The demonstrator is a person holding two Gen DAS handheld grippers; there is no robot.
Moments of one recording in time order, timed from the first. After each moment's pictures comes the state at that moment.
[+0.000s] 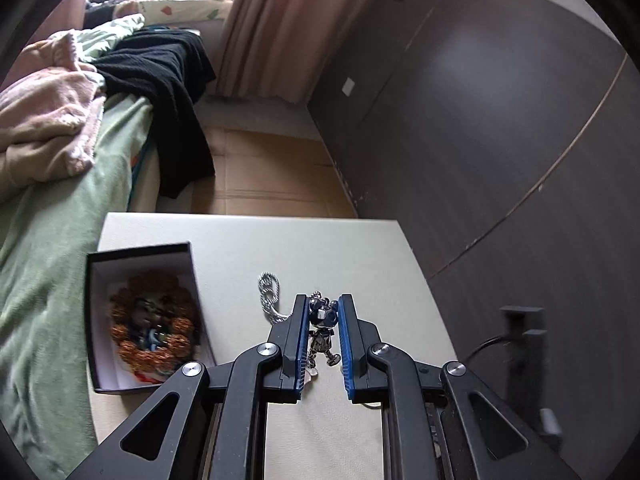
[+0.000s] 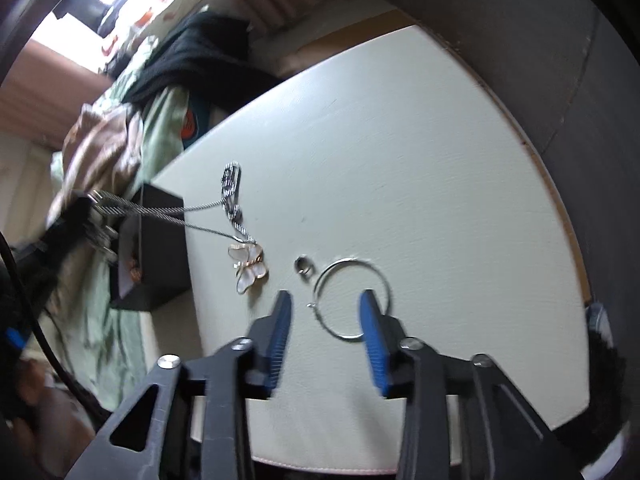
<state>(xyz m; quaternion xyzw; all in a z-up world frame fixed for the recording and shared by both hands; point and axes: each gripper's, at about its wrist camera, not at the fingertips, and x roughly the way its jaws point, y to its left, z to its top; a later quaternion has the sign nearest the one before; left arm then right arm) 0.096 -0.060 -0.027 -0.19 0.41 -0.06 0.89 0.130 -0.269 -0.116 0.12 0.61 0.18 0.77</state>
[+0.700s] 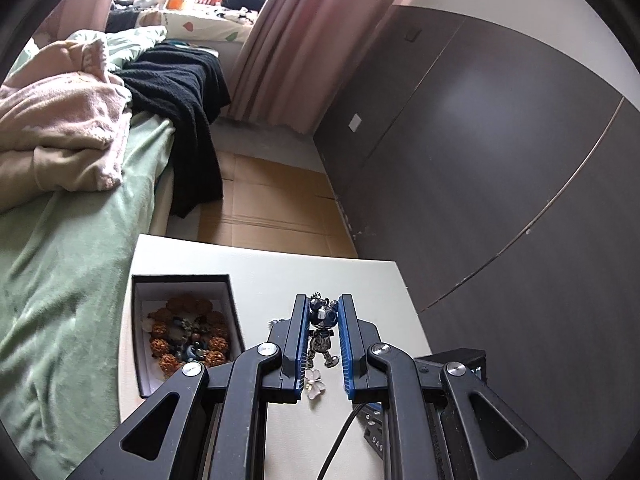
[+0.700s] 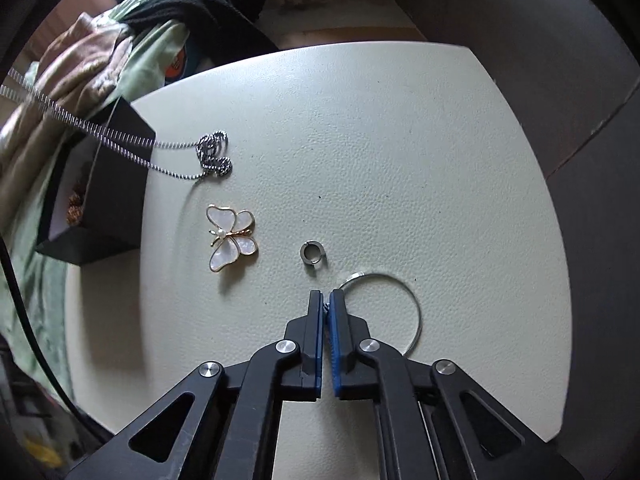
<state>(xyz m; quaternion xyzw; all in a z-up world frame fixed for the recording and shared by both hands) 0.074 -0.024 0.005 -0.23 0.37 -0.05 0.90 0.122 -0.231 -0.127 -0.04 0.60 0.15 0.78</state>
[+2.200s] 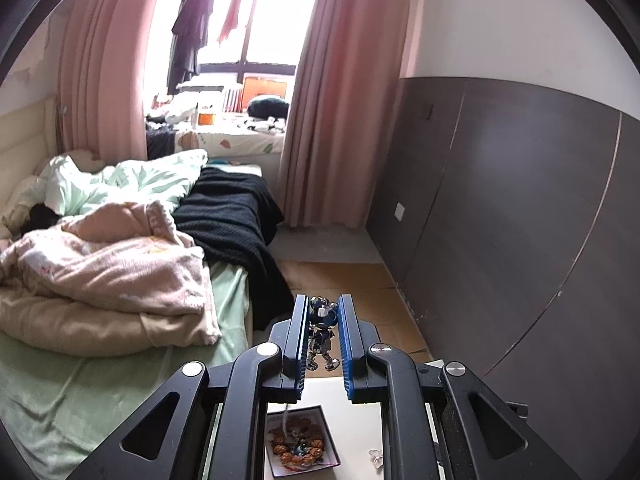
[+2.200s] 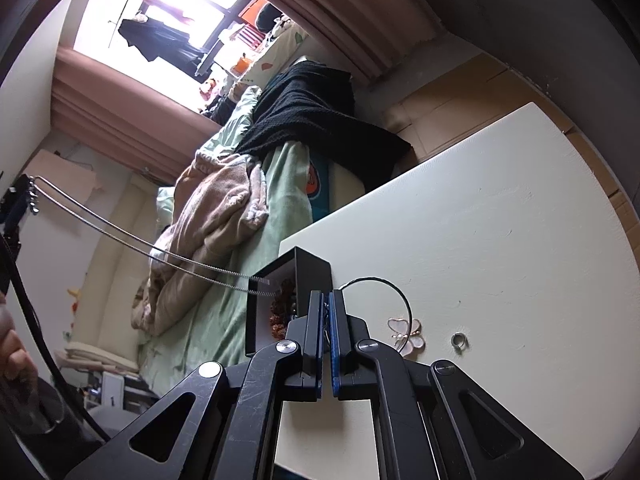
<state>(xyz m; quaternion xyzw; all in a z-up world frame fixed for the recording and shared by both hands) 0.058 0.022 0.179 -0.11 0.26 0.07 0.96 0.142 -0.251 -0.055 0.24 0.49 0.33 0.77</state>
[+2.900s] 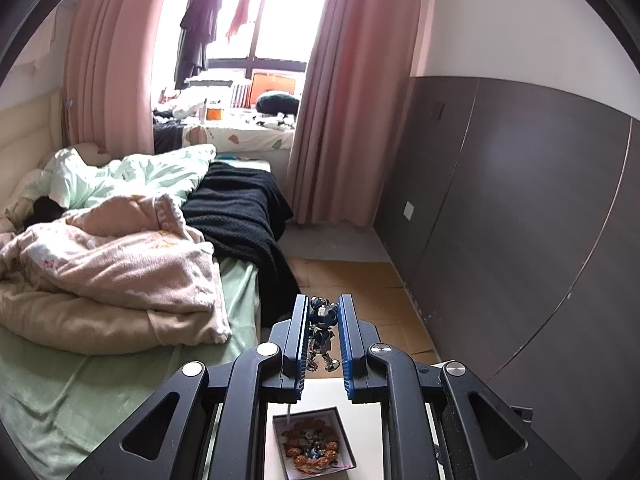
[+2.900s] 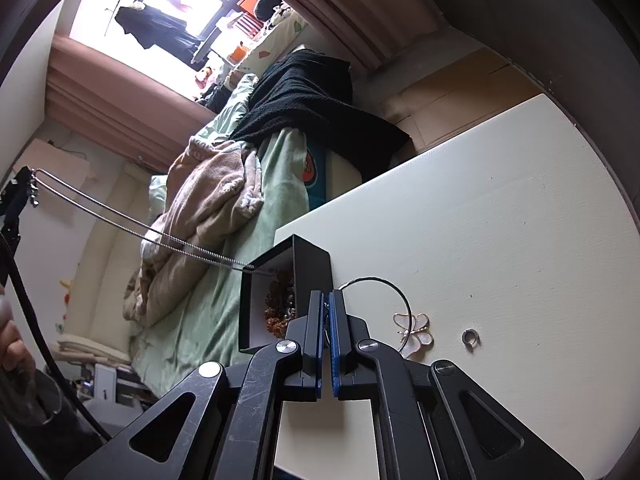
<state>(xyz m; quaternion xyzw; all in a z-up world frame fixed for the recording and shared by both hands) 0.062 0.039 0.169 -0.11 0.26 0.09 0.95 0.142 -0.234 -0.062 0.22 0.50 0.33 0.77</state>
